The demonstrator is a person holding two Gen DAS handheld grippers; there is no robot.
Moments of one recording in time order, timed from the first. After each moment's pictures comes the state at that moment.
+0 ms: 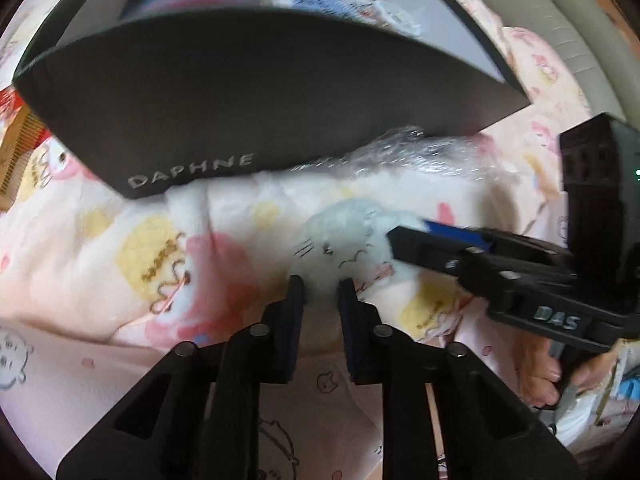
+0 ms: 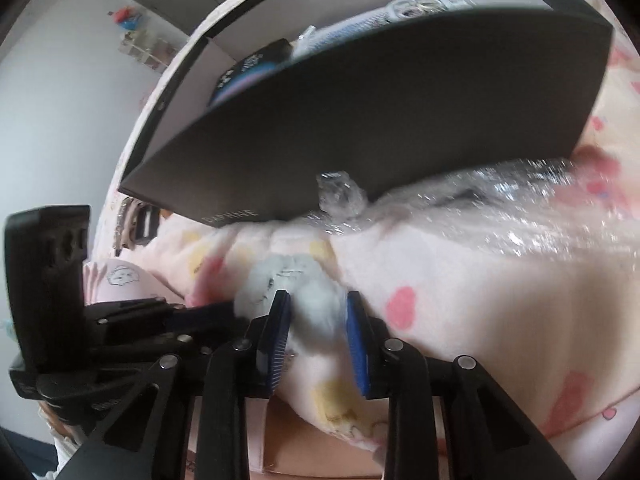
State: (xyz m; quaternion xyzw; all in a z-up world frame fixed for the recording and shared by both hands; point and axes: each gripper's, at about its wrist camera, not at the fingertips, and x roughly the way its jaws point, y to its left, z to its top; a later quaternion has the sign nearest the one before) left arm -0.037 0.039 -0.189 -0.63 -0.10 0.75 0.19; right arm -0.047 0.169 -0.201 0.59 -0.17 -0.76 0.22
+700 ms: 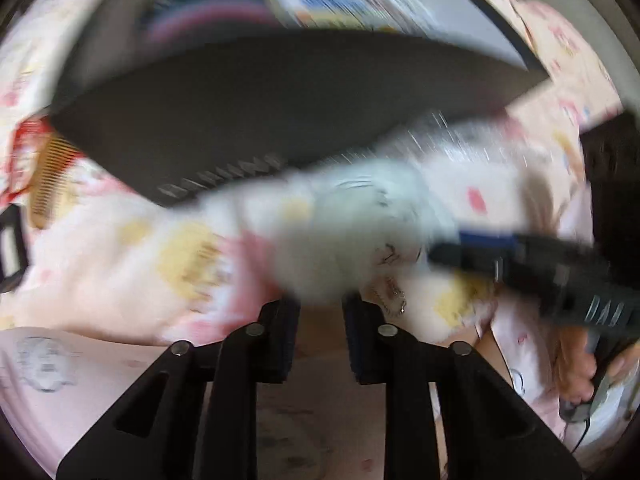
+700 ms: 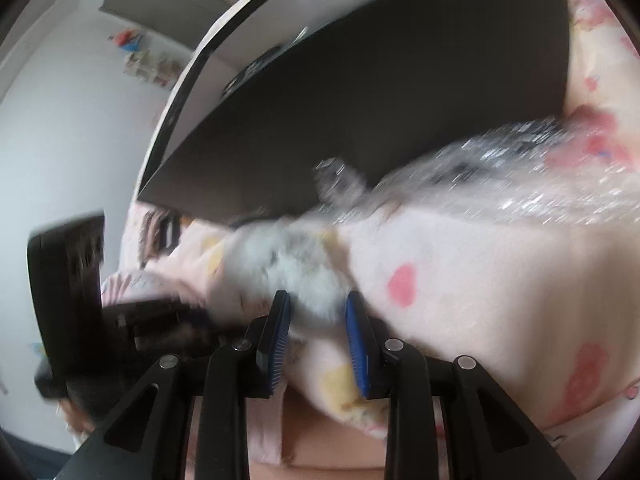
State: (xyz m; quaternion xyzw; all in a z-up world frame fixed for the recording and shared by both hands) left arm -0.045 0.047 -0.175 -0.64 -0.03 0.76 0.13; right arm -0.040 0.191 -0.200 0.59 -0.23 -0.73 0.26
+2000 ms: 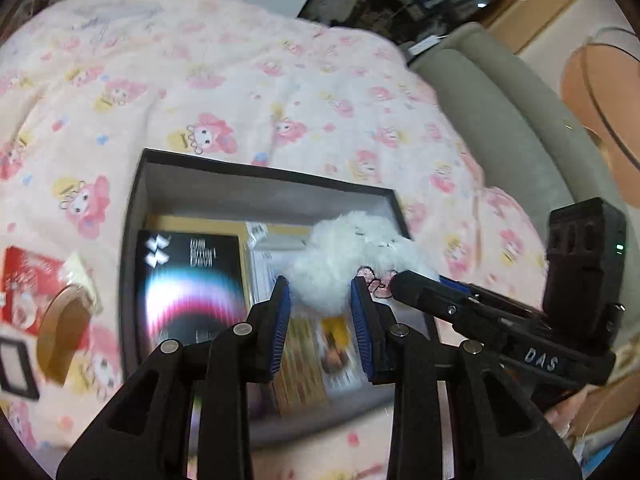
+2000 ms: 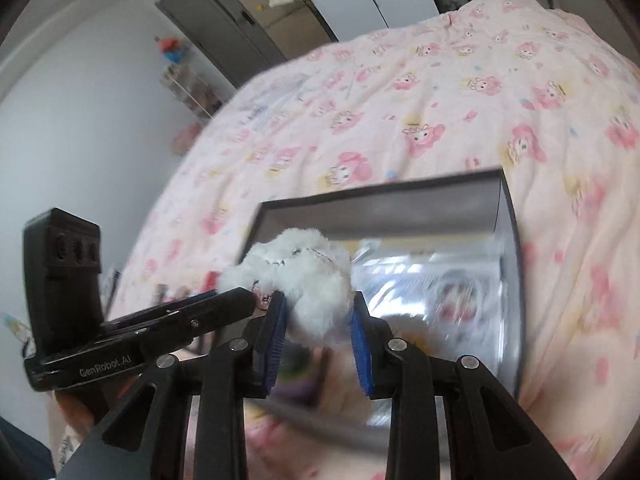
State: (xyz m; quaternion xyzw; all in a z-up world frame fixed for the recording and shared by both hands) left arm -0.204 0.006 -0.065 -0.50 -0.21 0.83 0.15; right arm -0.203 0.180 -0.059 0.49 -0.12 -0.82 0.26
